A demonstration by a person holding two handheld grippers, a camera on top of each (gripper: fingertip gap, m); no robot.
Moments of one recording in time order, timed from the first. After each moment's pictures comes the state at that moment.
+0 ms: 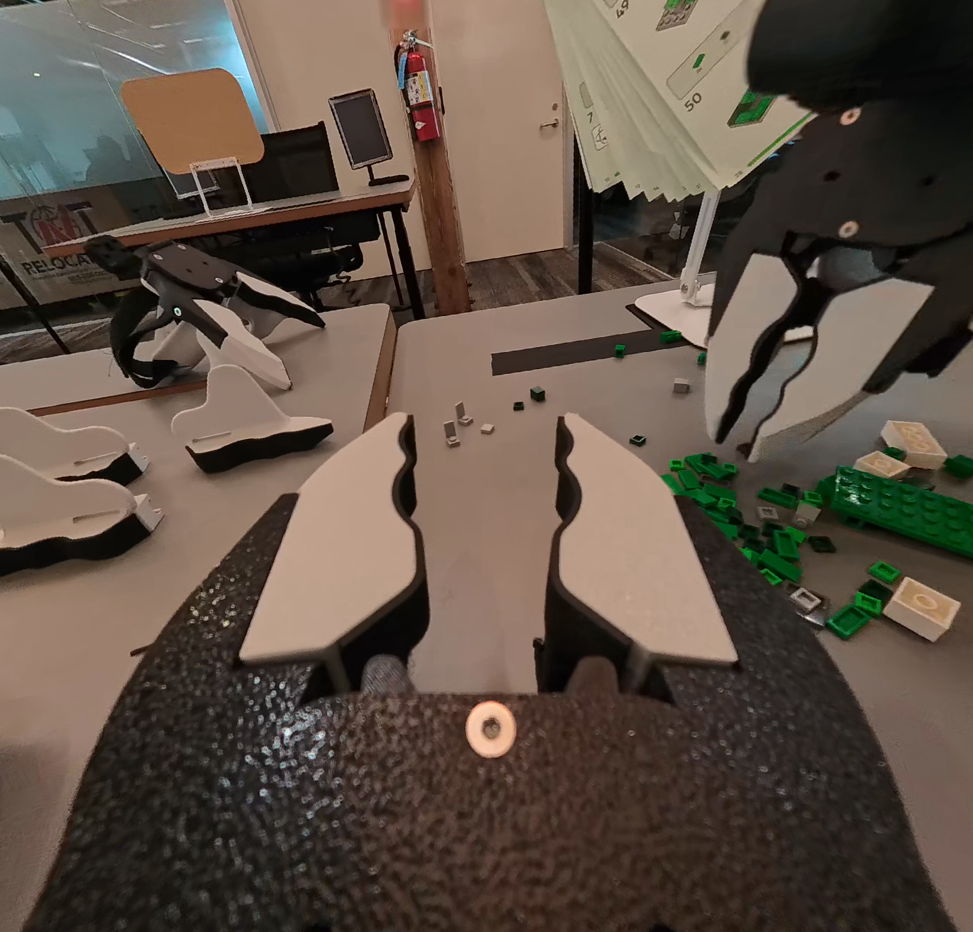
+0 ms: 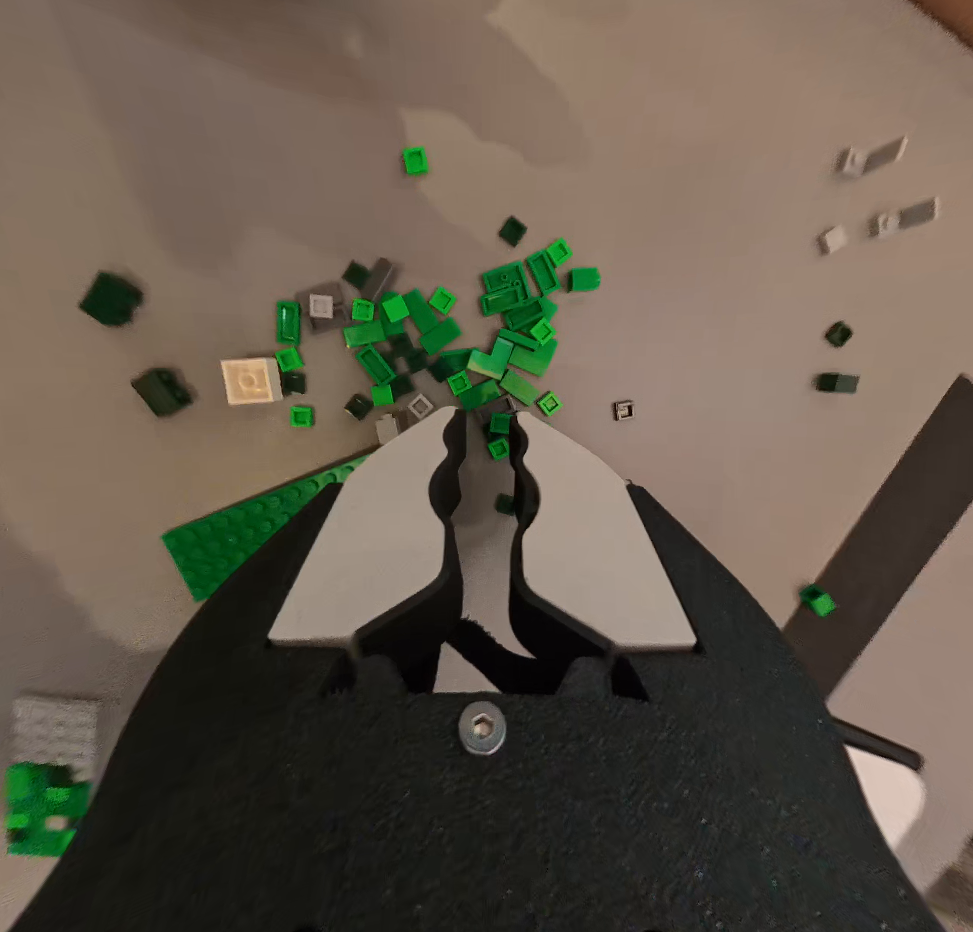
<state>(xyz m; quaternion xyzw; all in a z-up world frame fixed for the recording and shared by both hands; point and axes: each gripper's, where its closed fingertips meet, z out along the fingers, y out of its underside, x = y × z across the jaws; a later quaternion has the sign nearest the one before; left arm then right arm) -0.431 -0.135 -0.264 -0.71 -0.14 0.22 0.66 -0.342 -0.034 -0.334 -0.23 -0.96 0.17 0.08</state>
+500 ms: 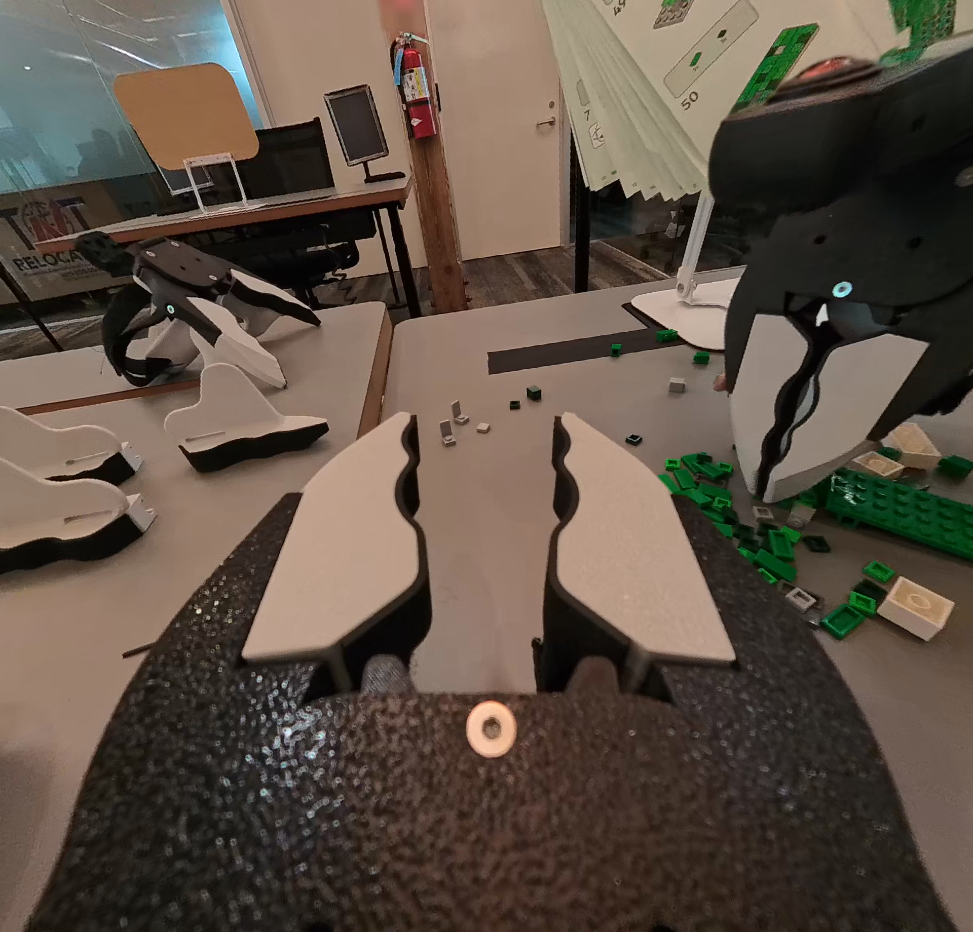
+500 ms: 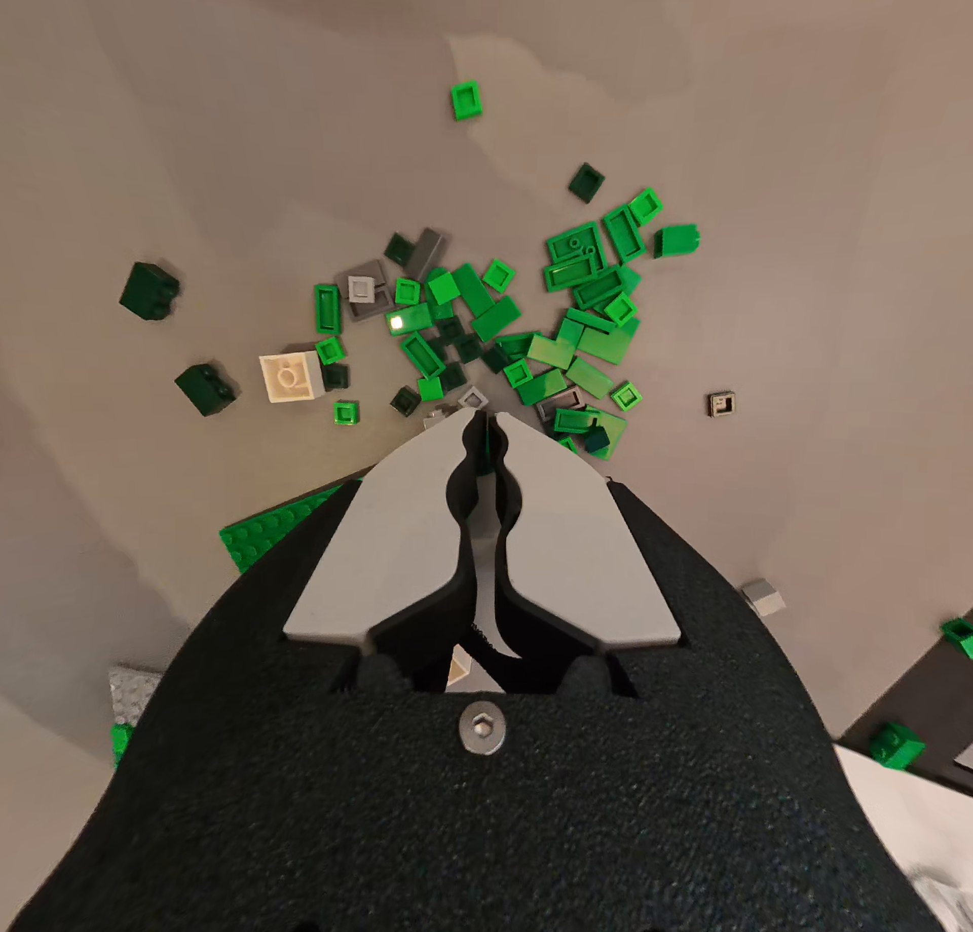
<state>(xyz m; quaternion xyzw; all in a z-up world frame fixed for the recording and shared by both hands) -0.430 -0.134 -0.264 -0.71 -0.14 0.21 0.66 -0.321 -0.040 -0.356 -0.25 -0.96 0.14 0.00</state>
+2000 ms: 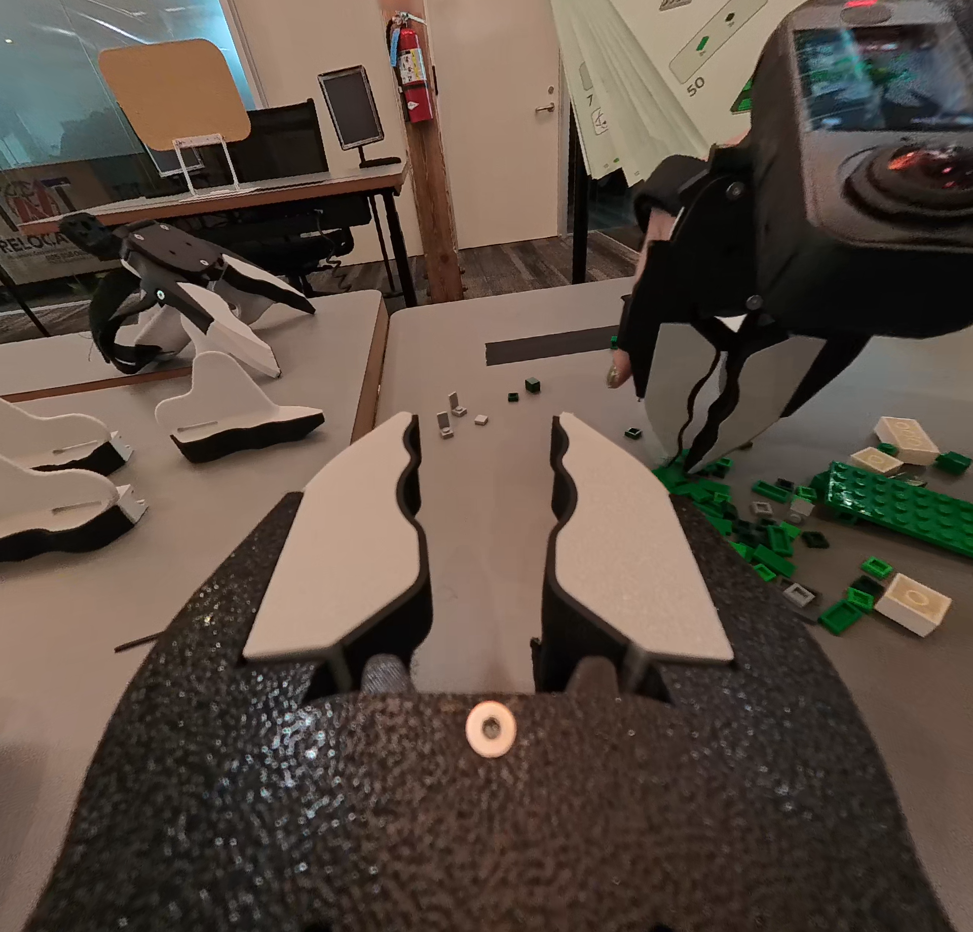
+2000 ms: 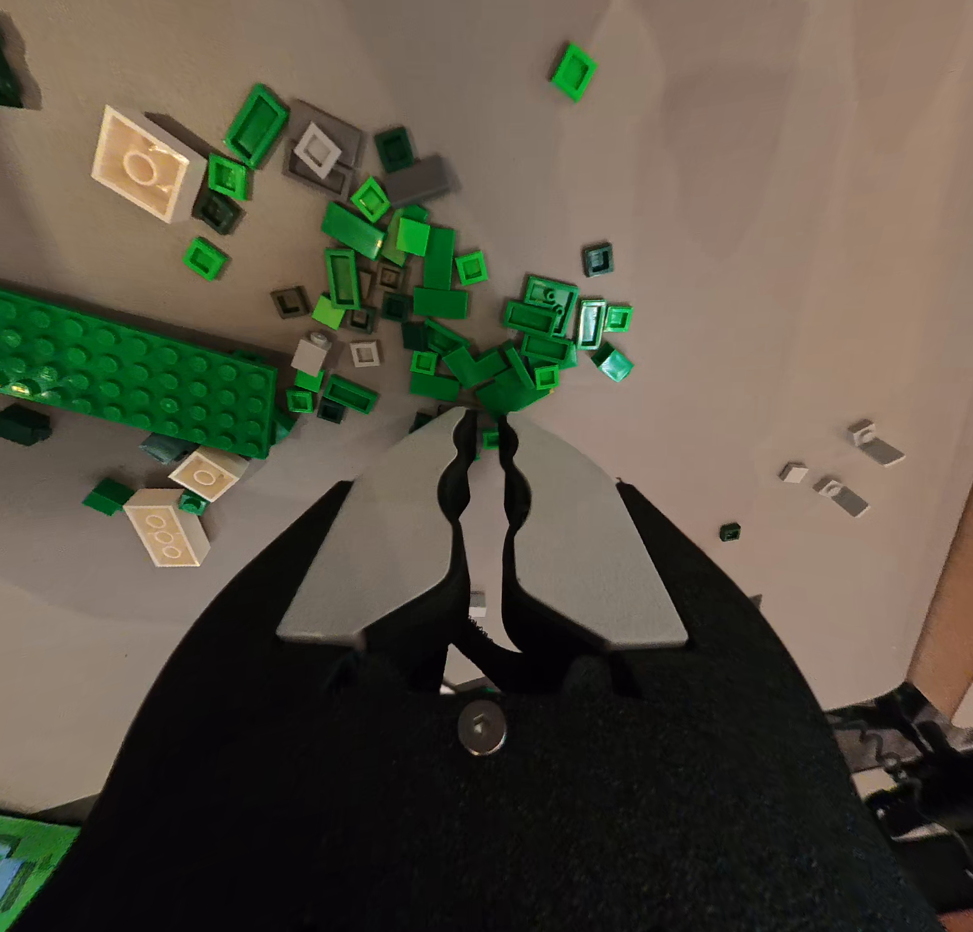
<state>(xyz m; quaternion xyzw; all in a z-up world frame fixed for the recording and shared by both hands) -0.431 -0.133 -0.268 -0.71 -0.15 0.20 0.65 -0.366 -0.030 -0.360 0.11 -0.99 0.00 0.04</state>
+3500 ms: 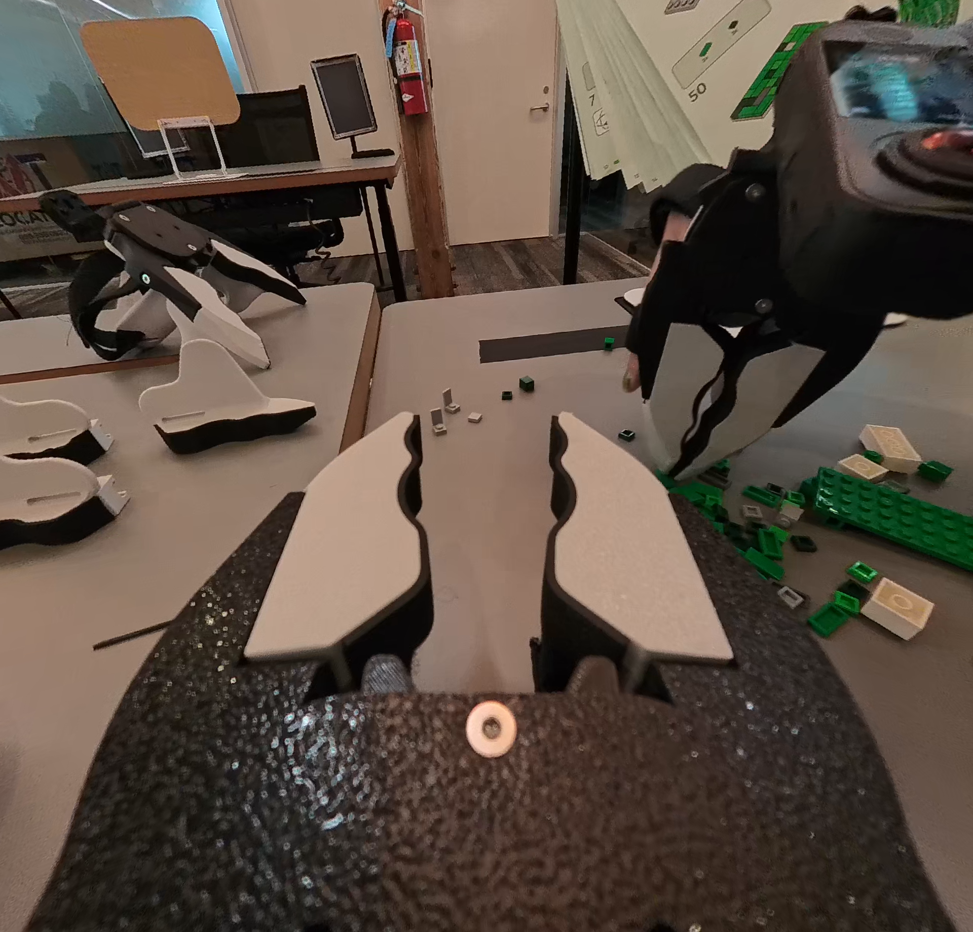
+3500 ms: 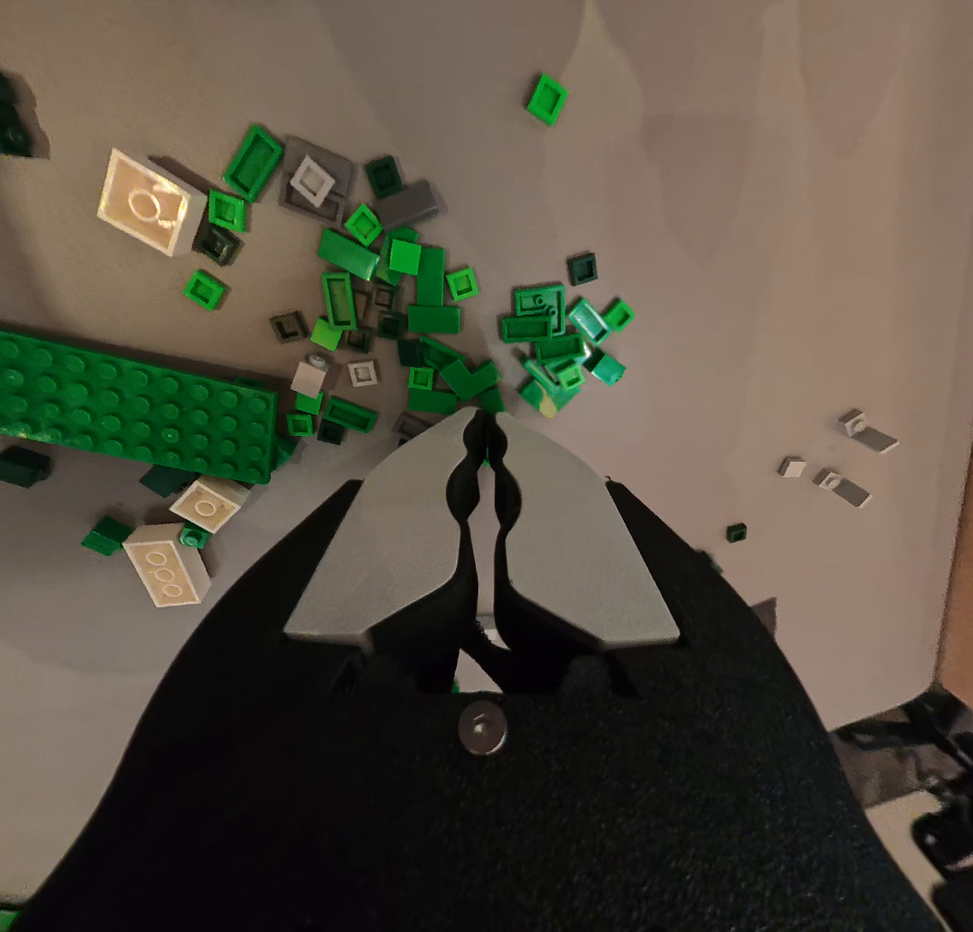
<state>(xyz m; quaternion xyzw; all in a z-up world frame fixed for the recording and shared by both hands) -0.432 -0.132 -0.270 -0.71 -0.16 0.19 0.66 -0.366 -0.036 -0.360 0.09 -0.99 0.04 0.06</state>
